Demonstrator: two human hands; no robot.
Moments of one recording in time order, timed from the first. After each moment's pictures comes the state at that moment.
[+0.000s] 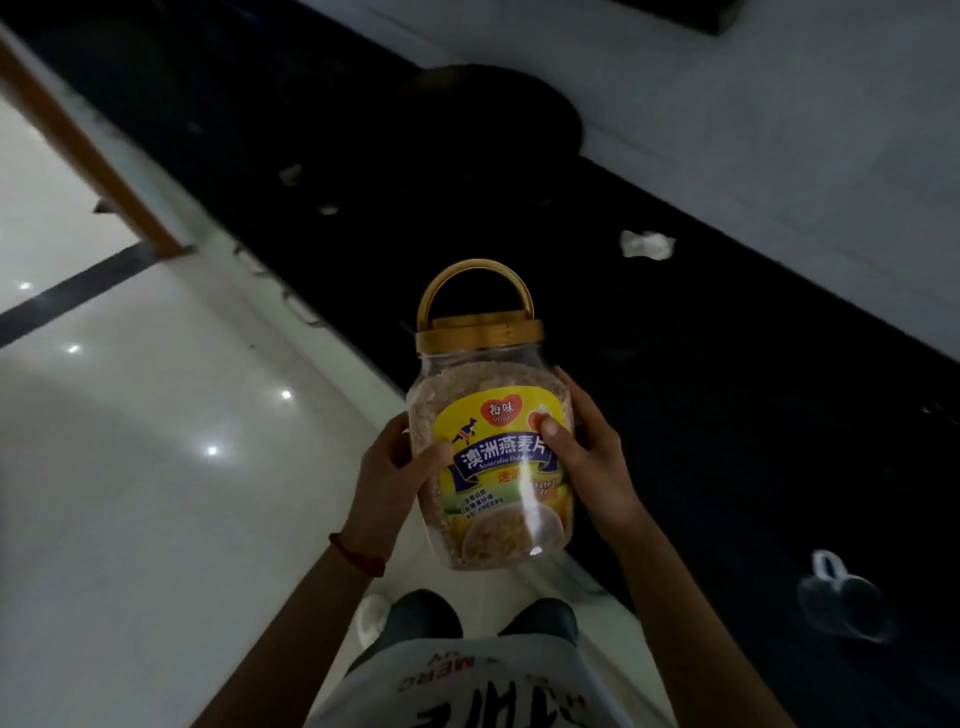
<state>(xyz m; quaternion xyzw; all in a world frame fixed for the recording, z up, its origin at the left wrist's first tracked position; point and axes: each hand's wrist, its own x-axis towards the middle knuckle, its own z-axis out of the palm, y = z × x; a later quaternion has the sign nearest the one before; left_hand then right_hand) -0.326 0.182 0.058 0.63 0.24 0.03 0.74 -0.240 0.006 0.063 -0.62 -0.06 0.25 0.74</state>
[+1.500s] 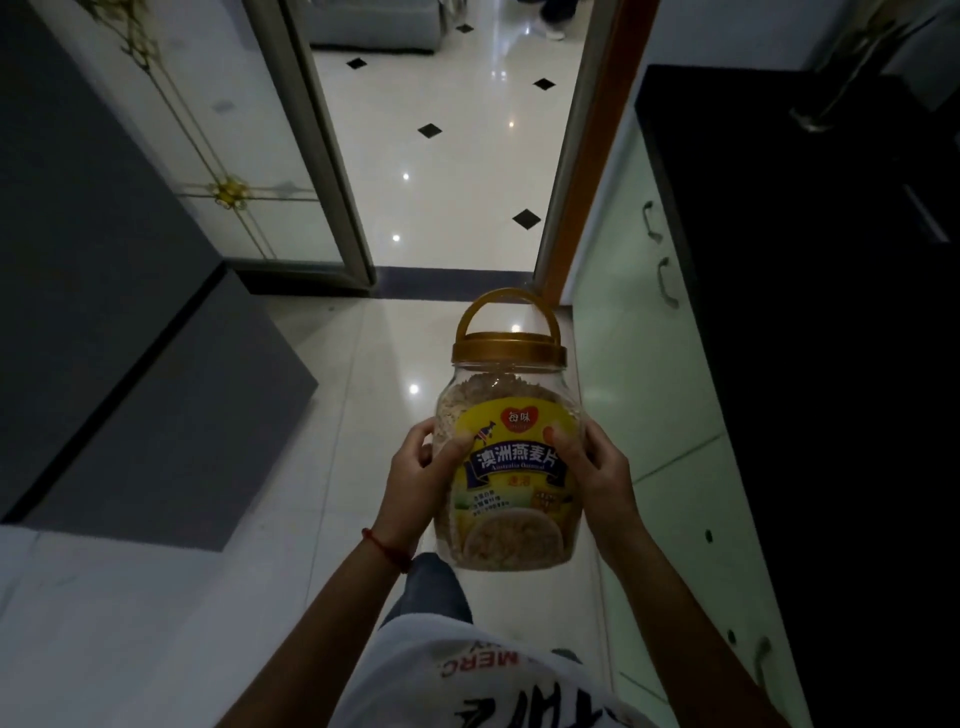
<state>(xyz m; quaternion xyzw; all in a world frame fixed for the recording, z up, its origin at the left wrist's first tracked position) -0.304 0.968 0.023 0.48 0.49 0.30 0.66 -0.136 0.902 0.022 -0.62 -0.27 0.49 0.56</state>
